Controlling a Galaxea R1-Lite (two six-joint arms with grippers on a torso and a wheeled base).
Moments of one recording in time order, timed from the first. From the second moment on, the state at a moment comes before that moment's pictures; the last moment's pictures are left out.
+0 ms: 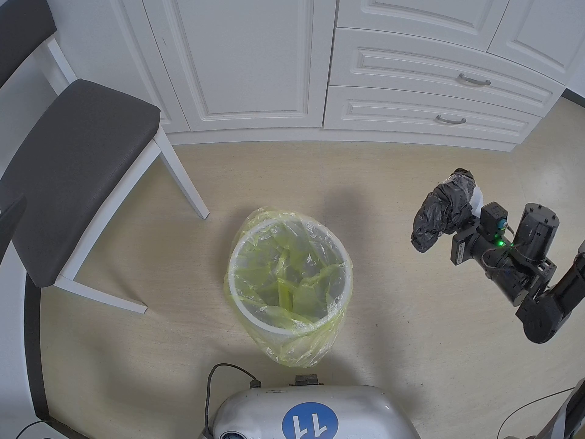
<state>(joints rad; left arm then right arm) -0.16 0.71 -0.57 -0.29 -0.02 -0.02 0.26 1.85 -0.48 -1.38 -0.10 -0.27</state>
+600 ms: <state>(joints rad) -0.05 0.75 -0.52 -0.29 -0.02 0.09 0.19 1.99 -0.71 -1.54 -0.02 -1.09</state>
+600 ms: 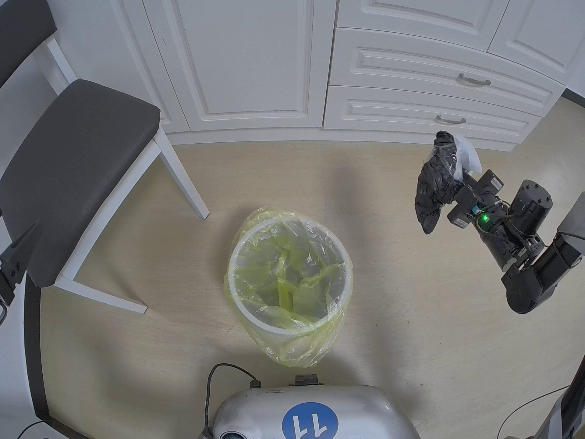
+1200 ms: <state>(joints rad) -0.06 0.82 -0.31 -0.40 -0.02 0.45 0.61 2.05 -1.04 -1.27 0.04 -1.59</state>
